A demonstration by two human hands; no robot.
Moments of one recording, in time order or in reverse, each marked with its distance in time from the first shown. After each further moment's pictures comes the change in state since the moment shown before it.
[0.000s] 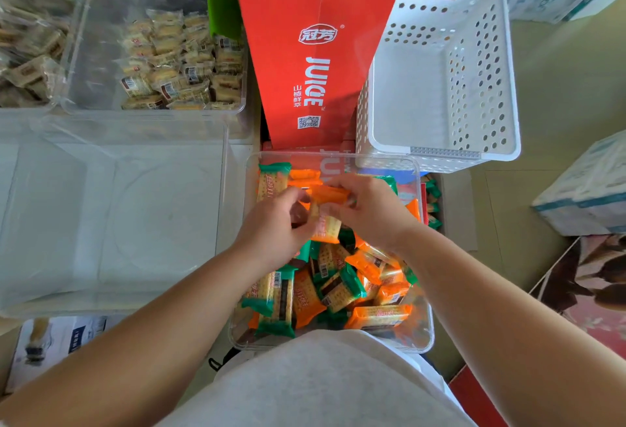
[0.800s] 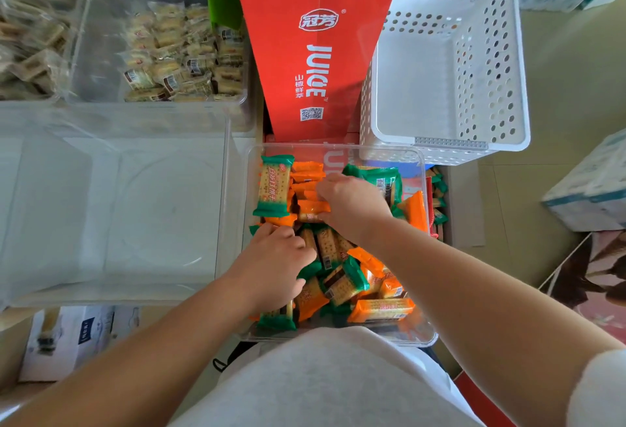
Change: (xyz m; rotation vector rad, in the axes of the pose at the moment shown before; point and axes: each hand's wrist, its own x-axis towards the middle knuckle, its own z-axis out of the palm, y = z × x) left_hand -0.035 -0.033 0.019 0.847 -0.377 0.331; right_hand 0.022 0.005 0.040 -0.609 -0.124 -0.080
